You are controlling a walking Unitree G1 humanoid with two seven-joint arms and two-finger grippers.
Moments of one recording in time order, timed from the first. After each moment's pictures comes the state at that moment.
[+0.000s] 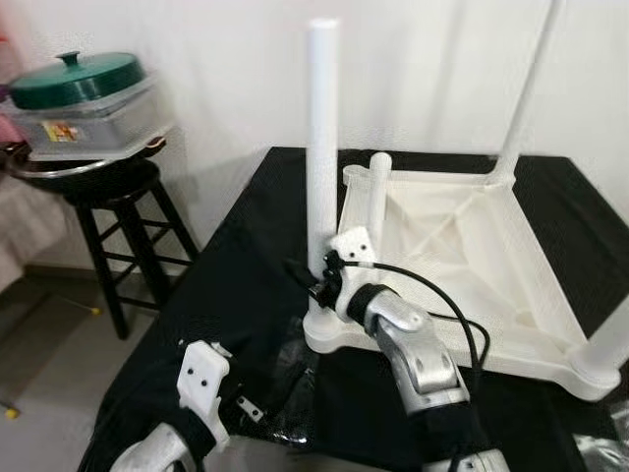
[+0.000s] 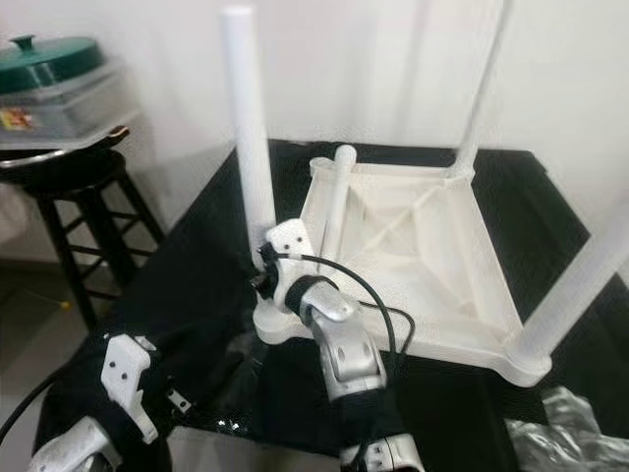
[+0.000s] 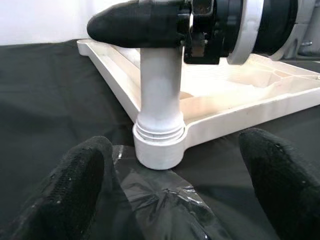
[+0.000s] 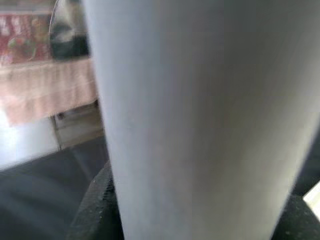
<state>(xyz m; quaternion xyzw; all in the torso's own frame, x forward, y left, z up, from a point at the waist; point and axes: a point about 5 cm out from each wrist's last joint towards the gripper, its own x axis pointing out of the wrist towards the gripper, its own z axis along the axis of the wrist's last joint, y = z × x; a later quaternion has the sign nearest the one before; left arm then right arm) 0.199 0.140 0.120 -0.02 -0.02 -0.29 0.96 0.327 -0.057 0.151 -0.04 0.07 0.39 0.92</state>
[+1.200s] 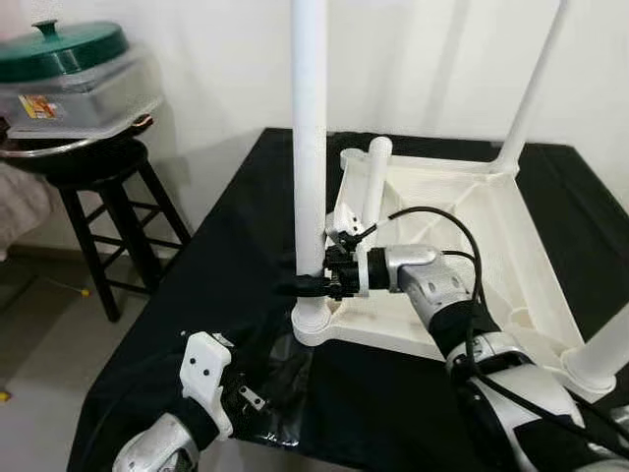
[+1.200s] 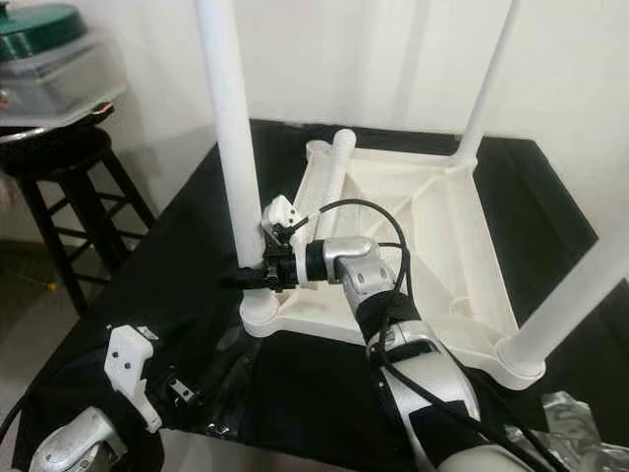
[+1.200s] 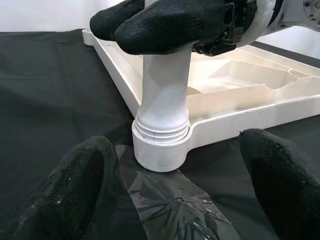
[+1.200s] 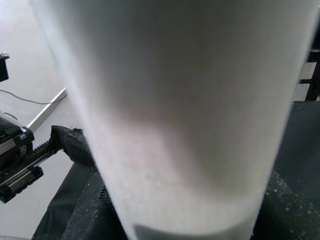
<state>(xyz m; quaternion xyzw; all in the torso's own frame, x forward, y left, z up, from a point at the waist) 0.206 0.136 0.121 -0.03 -0.03 -0.29 0.96 0.361 -0.081 0.174 -0.05 0.06 0.63 0.77</state>
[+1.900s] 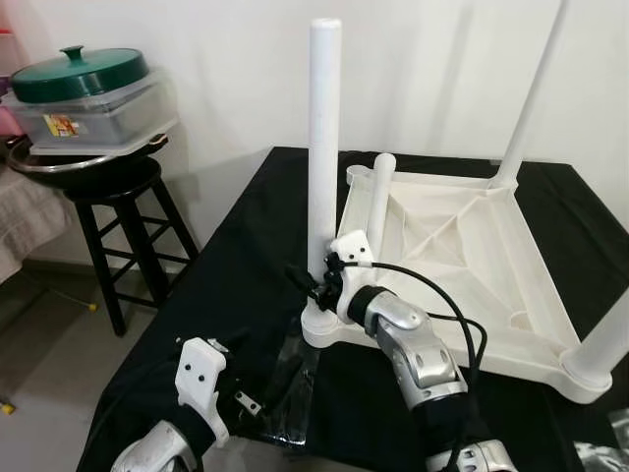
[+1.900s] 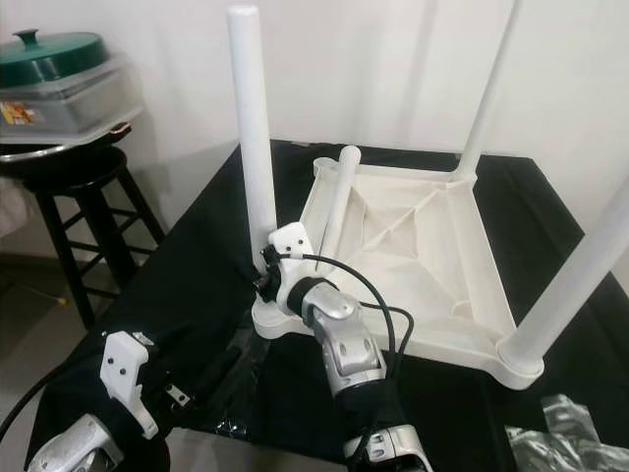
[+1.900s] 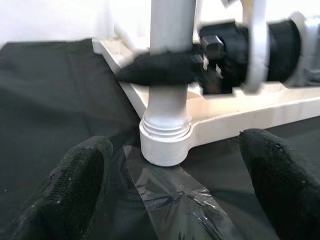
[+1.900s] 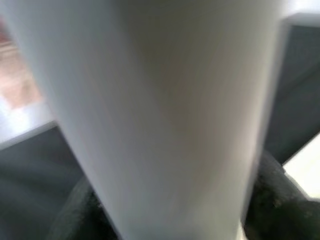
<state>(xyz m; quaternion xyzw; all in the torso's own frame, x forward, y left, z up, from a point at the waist) 0.203 0.141 0.117 -0.03 -0.02 -0.27 0.96 0.325 -0.067 0.134 -0.01 0.12 0.37 0.92</state>
